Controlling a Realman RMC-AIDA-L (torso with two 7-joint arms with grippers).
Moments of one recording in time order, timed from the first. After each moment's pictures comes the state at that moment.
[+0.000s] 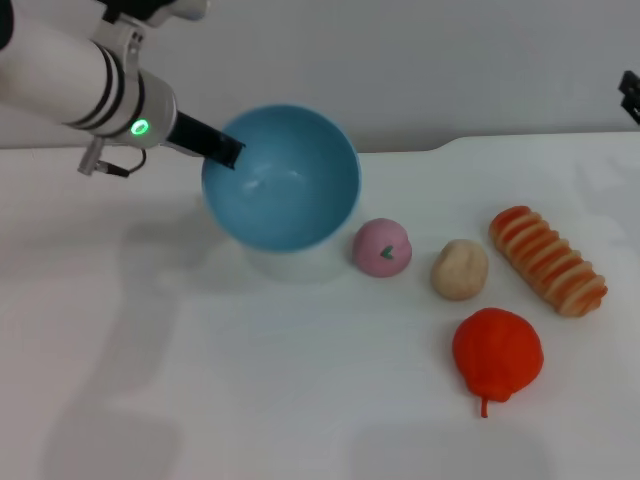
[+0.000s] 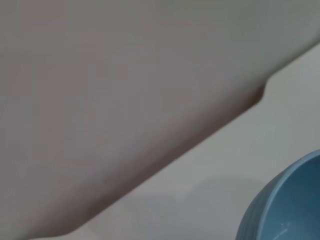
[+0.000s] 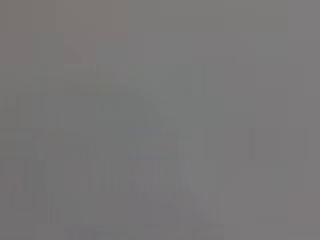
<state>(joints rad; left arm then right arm) -0.85 -2.05 -1.85 -0.90 2.61 -0.98 0.56 0.36 2.07 -1.11 -0.70 -0.90 -0.65 0.93</state>
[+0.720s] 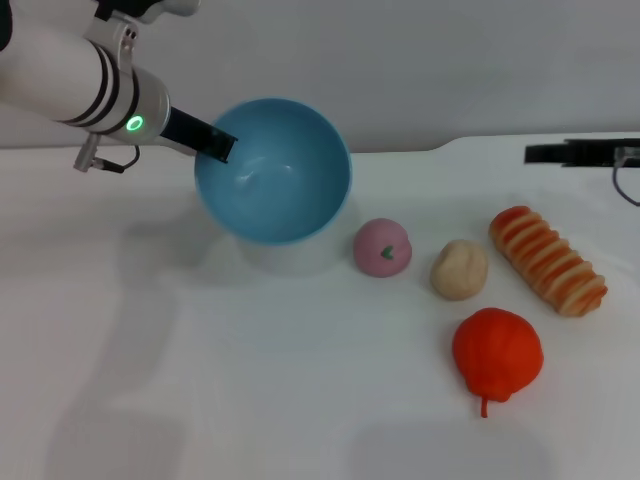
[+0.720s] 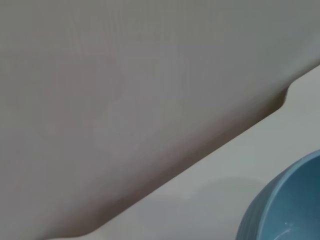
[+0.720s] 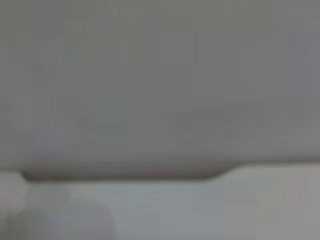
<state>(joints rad) -0.86 -2.05 -1.88 -0.88 2.64 -0.95 0.55 0.65 1.93 -1.01 -0.66 -2.07 -0.88 2.28</state>
